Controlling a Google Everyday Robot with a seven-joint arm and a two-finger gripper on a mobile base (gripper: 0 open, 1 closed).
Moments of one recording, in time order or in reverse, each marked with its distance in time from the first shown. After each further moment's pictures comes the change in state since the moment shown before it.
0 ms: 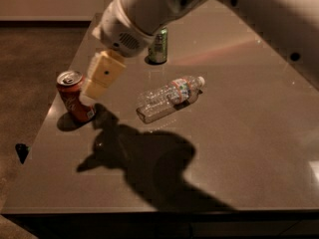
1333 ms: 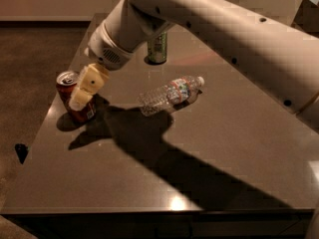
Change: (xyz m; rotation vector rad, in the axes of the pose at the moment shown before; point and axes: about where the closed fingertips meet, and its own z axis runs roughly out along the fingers) arm 0.009 -0.027 0.079 -0.089 -0.031 0.078
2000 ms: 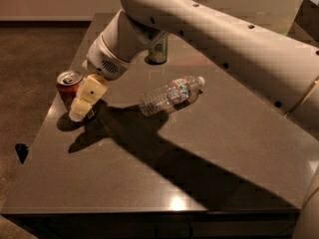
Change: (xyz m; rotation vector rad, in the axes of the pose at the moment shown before) arm 0.015 0.013 0.021 -0.073 0.020 0.011
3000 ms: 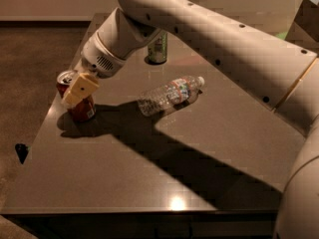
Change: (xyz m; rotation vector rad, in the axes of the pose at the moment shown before) arm -0.016 0.000 0.007 -0.056 -0.050 0.006
